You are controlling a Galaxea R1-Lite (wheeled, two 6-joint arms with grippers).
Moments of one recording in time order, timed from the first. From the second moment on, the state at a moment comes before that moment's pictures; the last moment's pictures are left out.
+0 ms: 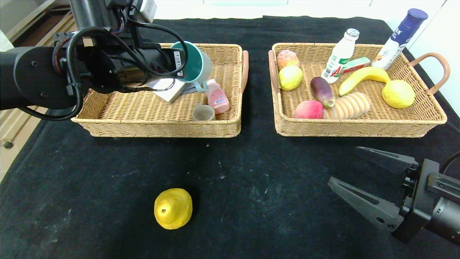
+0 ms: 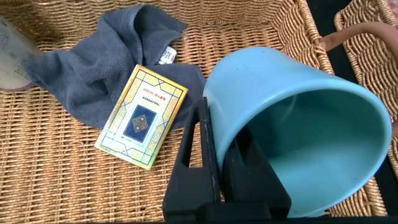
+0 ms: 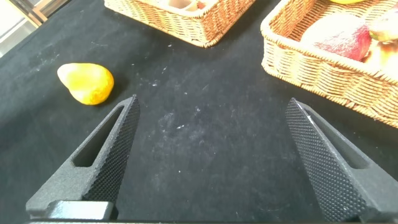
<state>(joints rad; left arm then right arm) -0.38 1.82 -1.65 -0.13 0.23 -0.02 0.57 1.27 -0.39 -0.92 0.19 -0.02</state>
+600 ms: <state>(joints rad) -0.37 1.83 -1.66 -0.13 0.23 -0.02 0.57 1.26 -0.39 -0.92 0.19 -0.02</state>
